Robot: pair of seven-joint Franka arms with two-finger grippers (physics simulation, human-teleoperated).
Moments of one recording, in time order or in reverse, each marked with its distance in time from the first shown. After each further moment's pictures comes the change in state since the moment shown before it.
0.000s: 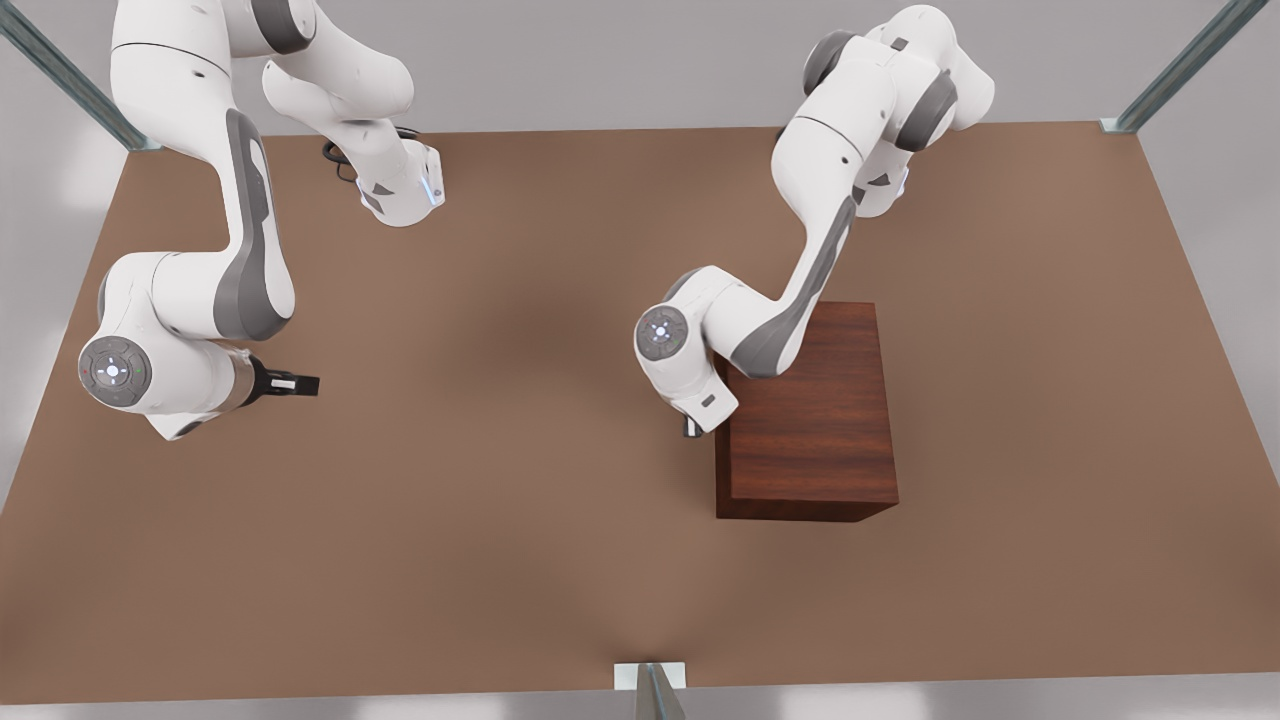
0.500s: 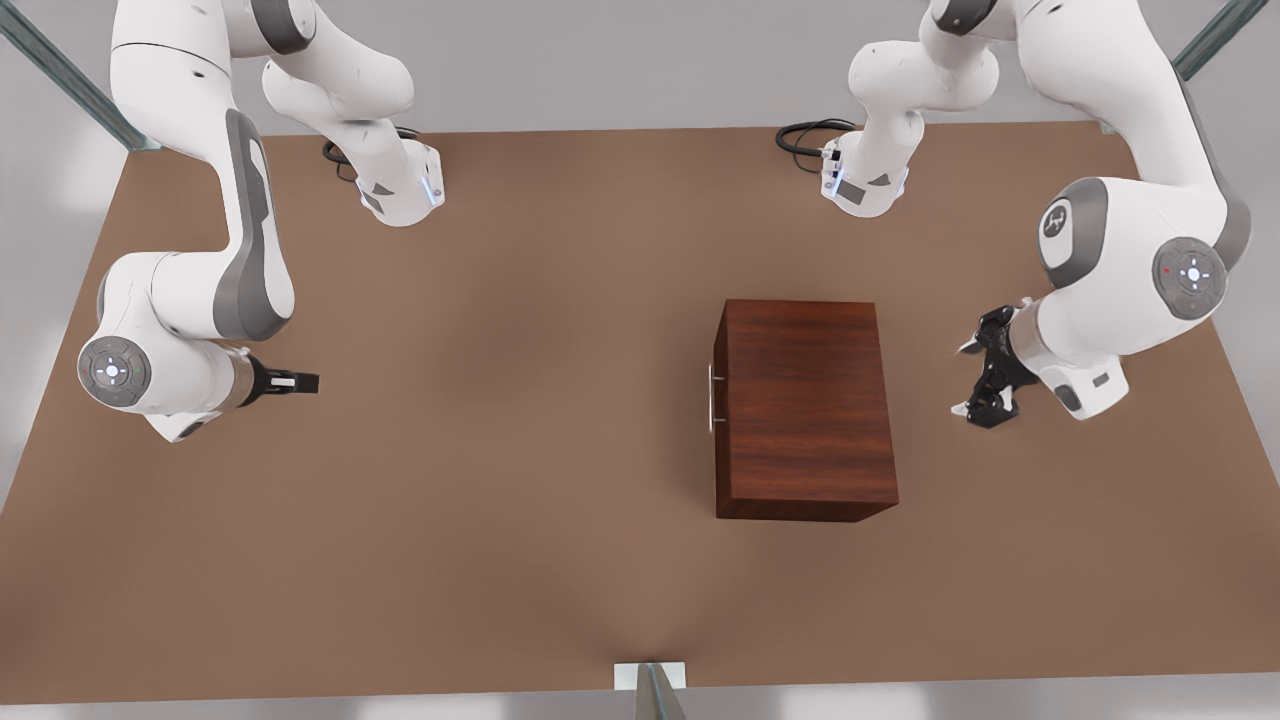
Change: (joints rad) left arm 0.587 -0.501 -0.006 -0.195 -0.284 -0.222 0.898; right arm -0.001 0.000 0.000 0.000 0.000 0.000 -0.050
